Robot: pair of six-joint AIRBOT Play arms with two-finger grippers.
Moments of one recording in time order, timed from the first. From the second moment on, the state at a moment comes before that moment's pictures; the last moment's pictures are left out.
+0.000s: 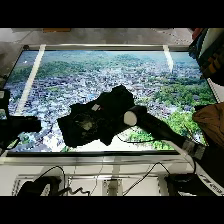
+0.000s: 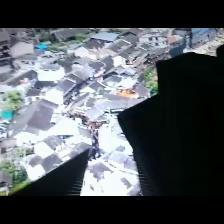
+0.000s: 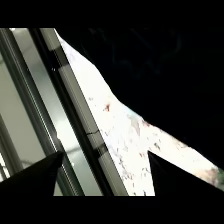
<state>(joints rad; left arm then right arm) -0.08 -0.44 0.76 1.80 -1.04 -1.63 0.81 -1.40 1.19 -1.14 0.99 1.18</state>
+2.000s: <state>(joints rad) 0.19 -0.45 0.74 2.06 -0.95 -1.82 0.90 -1.77 1.64 -1.62 0.75 1.74</state>
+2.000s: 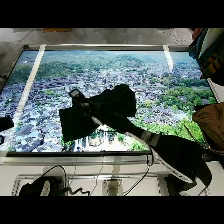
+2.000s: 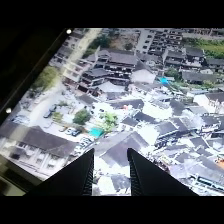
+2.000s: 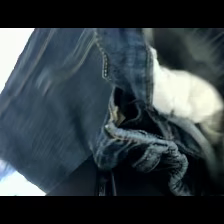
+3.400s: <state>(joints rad) 0.19 -0.59 0.16 0.80 -0.83 -1.61 -0.13 -1.37 1.59 -1.55 1.00 1.73</state>
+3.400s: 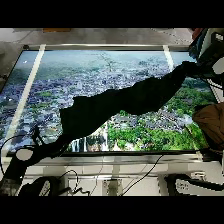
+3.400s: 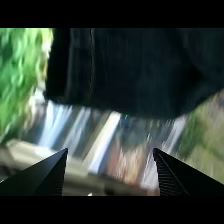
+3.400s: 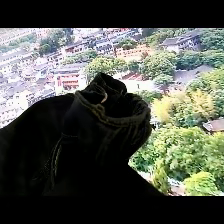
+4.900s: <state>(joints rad) 0.52 -1.10 1.04 1.13 -0.68 -1.47 -0.29 -1.36 1.61 -1.60 1.06 1.69</state>
